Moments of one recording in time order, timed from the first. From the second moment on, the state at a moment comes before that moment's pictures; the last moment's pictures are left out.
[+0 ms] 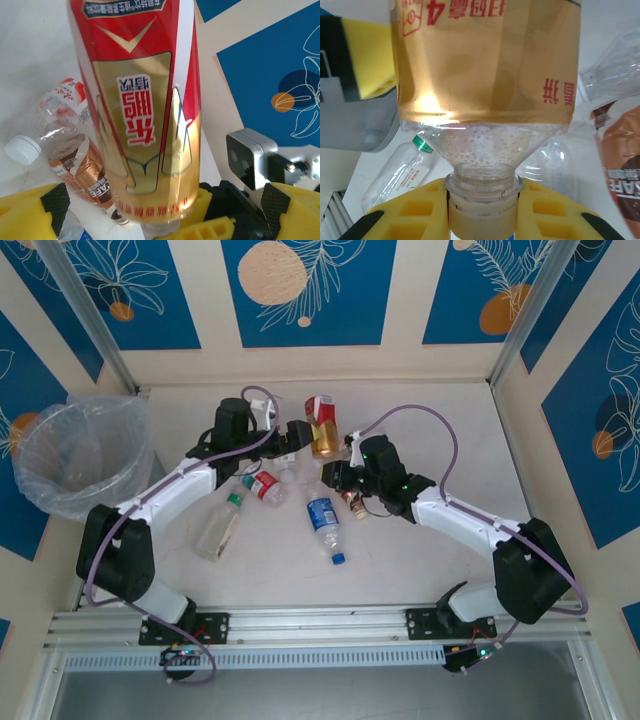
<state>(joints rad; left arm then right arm) -0.44 1.55 1.12 -0.01 0.64 -0.71 0.63 1.38 0.86 -0.04 -0.23 0.63</state>
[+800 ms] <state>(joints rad) -0.45 1.65 1.20 -0.03 0.49 -0.73 0.79 1.41 0.90 -0.09 -0.06 0.46</state>
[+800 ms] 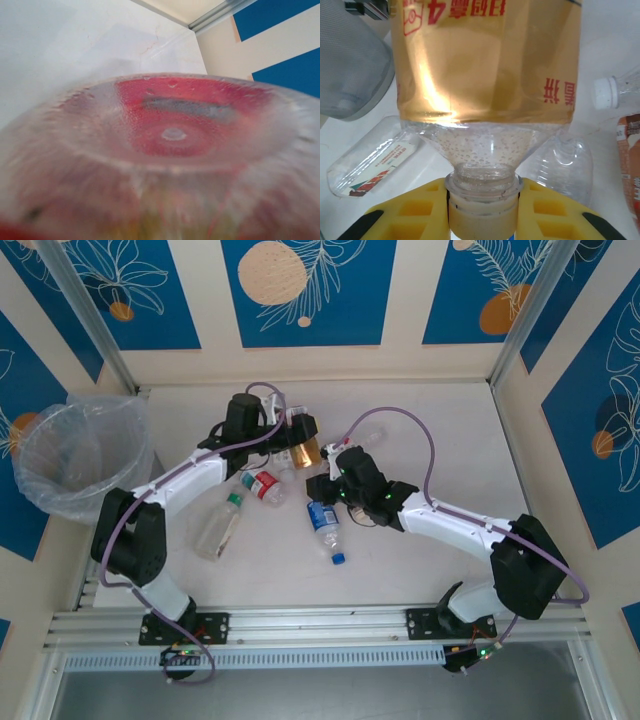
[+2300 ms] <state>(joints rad) -0.43 1.60 1.18 -0.03 0.46 -0.70 0.72 1.18 0.81 -0.16 -0.09 0.39</state>
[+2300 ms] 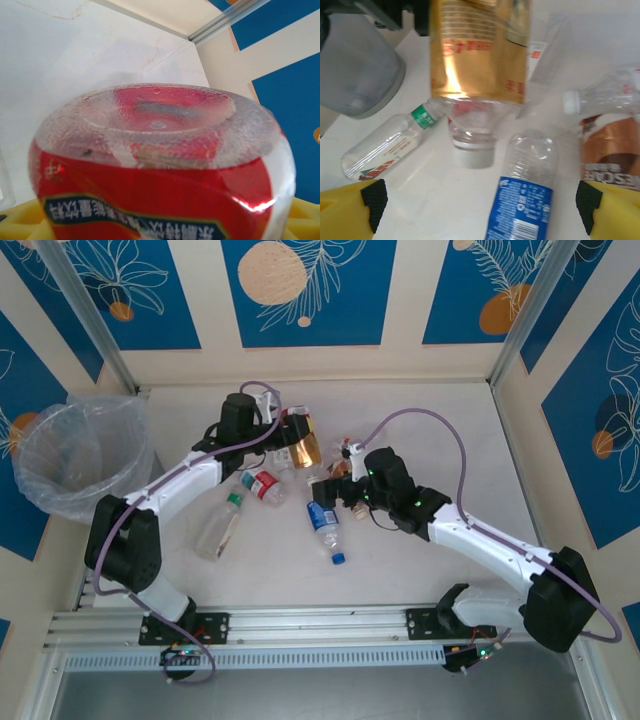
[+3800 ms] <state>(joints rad) 0.24 1.18 1.36 -0.66 0.39 -0.47 0.46 1.33 0.76 -0.21 0.02 0.80</state>
